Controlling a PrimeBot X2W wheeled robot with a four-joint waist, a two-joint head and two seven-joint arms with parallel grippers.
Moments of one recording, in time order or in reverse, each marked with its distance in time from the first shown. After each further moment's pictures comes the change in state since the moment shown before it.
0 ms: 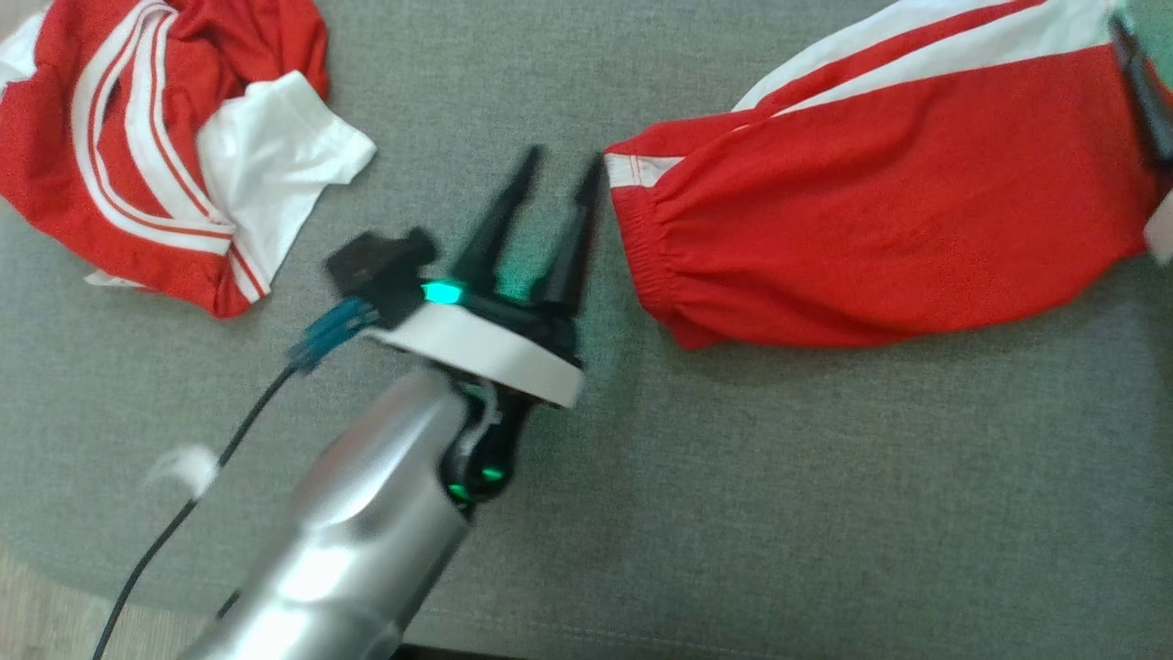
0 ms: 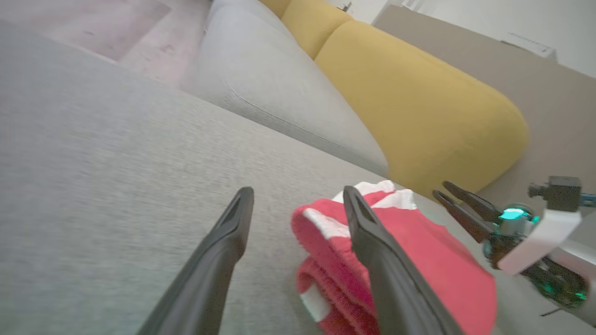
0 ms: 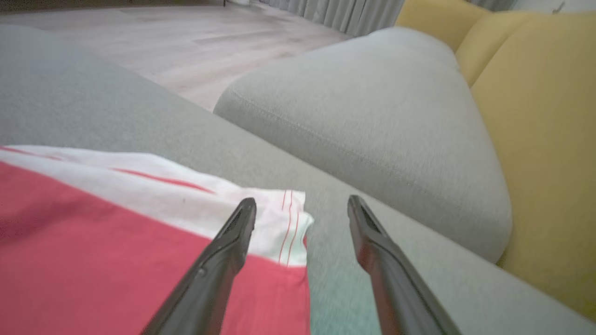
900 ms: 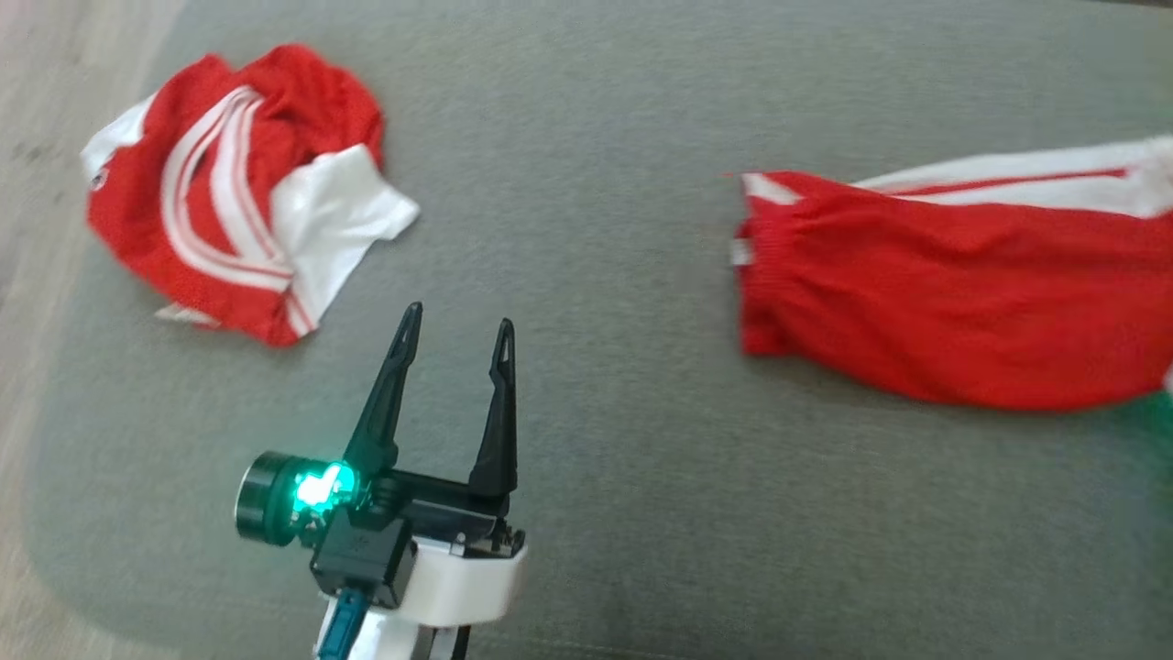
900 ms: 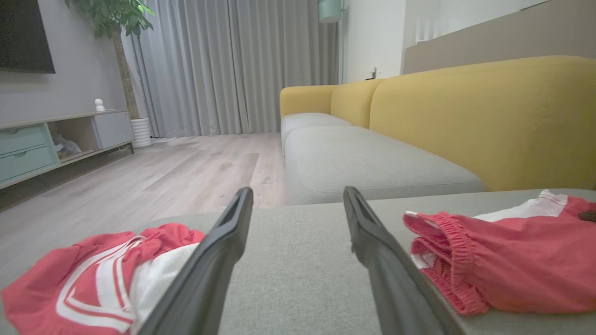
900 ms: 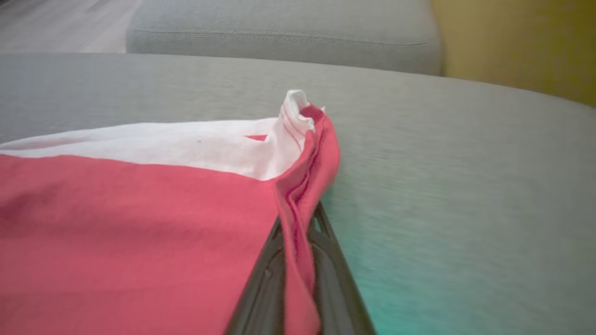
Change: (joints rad) left arm 0.565 -0.027 0.340 -0.453 0.851 0.258 -0.006; right arm 0.174 0.032 0.025 0.301 0.391 0.000 0.124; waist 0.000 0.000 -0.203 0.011
